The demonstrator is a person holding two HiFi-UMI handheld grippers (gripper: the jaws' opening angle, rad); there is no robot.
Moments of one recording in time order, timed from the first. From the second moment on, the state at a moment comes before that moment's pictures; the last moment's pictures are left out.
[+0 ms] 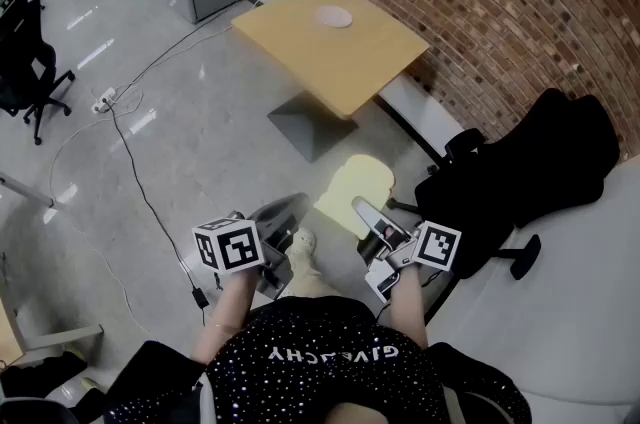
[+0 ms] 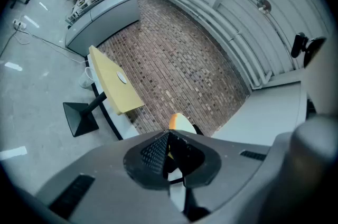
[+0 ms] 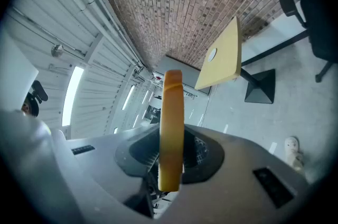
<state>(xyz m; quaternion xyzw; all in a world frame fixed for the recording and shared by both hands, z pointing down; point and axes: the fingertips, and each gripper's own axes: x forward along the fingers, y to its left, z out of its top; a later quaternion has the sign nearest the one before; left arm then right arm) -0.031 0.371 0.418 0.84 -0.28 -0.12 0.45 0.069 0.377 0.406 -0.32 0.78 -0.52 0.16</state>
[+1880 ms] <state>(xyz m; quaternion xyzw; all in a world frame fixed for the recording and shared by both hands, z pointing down) 0.015 0.128 0.434 0.82 -0.34 -0.12 0.44 0.128 0.129 0.434 -0.31 0.77 -0.54 0.14</state>
